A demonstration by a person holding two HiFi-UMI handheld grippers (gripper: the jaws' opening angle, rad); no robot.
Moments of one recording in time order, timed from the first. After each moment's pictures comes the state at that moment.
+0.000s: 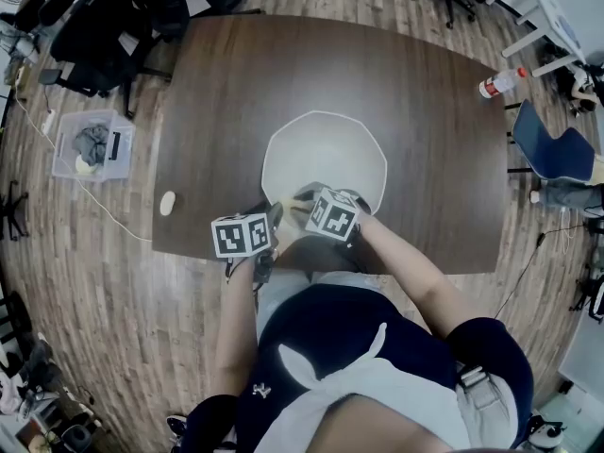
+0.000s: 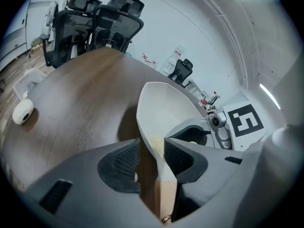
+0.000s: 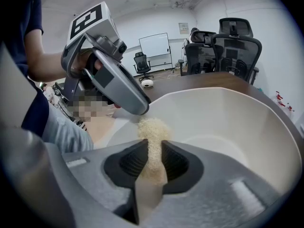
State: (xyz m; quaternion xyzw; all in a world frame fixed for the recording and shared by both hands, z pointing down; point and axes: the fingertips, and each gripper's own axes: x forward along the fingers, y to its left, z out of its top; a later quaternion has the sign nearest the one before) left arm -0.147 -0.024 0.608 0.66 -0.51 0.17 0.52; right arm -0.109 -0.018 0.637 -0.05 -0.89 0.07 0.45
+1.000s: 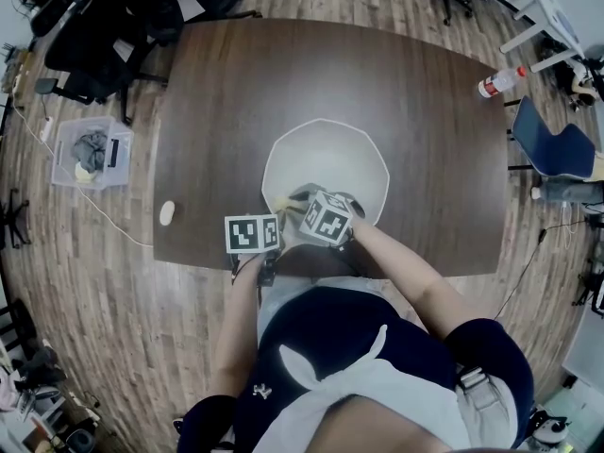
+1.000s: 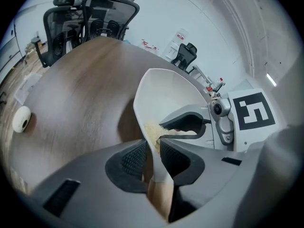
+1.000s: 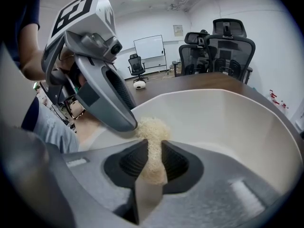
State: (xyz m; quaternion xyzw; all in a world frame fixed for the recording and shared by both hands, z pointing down) left arm -0.134 -0.031 0.627 0.64 -0.48 0.25 0.54; right arm -0.121 -0.042 0.647 -0.02 -0.90 0.07 0.44
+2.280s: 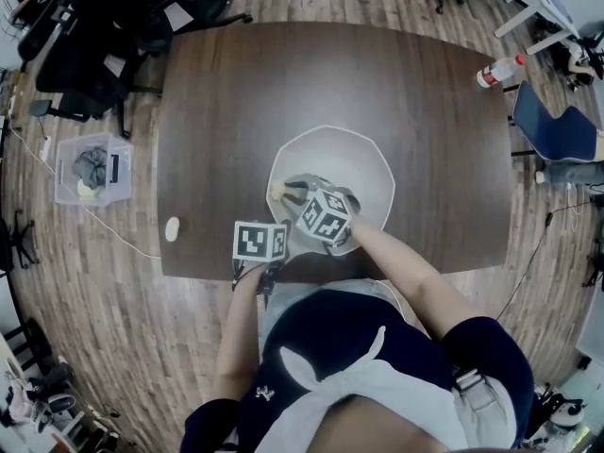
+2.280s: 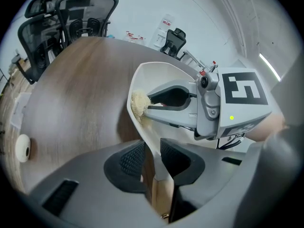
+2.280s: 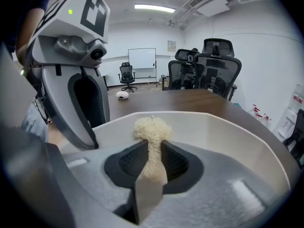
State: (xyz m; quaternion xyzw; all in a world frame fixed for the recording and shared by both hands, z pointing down) left arm -0.132 -0.040 0.628 0.67 -0.42 0.33 0.52; right arm -0.150 -0.103 0.640 0.07 -0.92 0.01 0.38
